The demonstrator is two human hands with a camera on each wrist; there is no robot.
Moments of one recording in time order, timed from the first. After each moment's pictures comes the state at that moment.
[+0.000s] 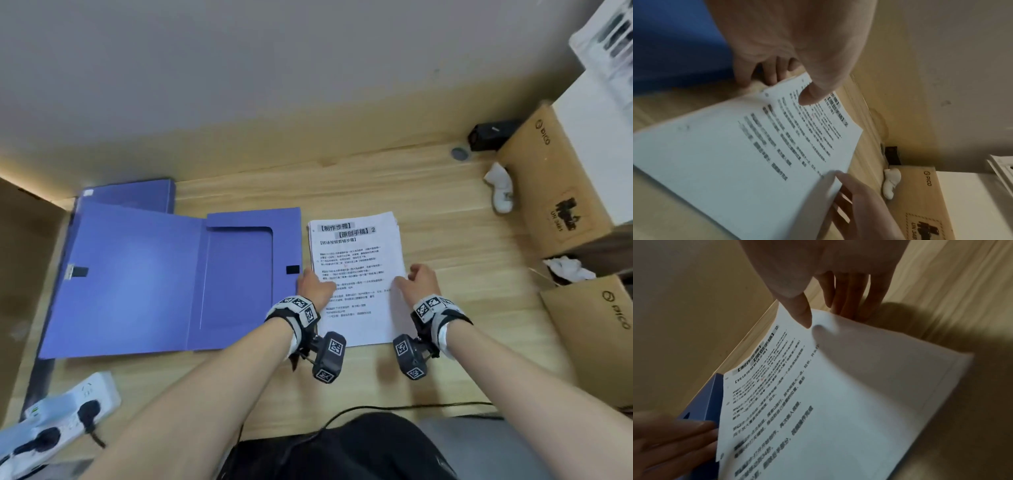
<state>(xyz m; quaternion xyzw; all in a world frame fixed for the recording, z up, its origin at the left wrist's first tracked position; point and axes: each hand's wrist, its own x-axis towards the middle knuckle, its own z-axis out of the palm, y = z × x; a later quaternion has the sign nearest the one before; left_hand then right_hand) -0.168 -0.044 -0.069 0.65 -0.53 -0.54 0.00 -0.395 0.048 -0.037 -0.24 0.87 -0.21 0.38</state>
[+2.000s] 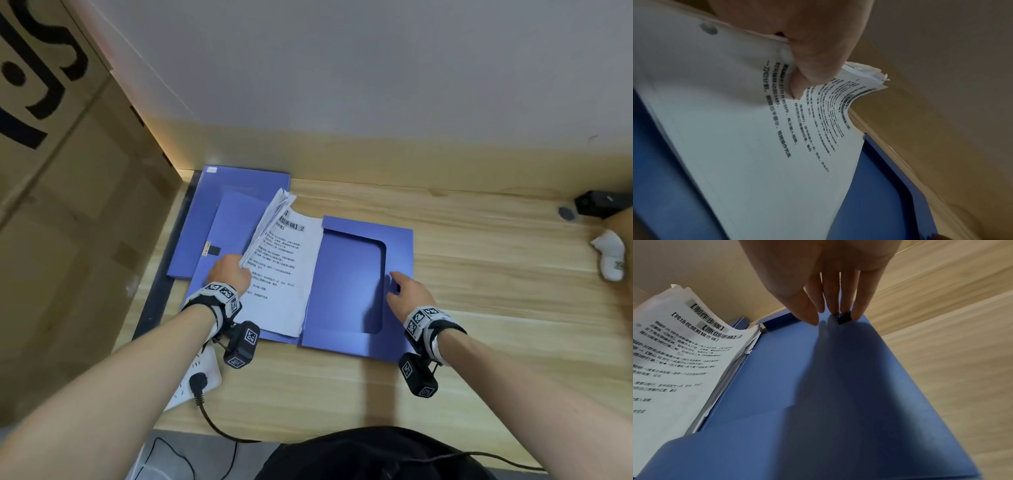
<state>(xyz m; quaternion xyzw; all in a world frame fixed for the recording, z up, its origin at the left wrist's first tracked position) 0.198 -0.147 0.028 0.76 -0.58 -0.29 0.03 -0.154 -0.056 -0.002 -0.51 0.80 -0.04 0.30</state>
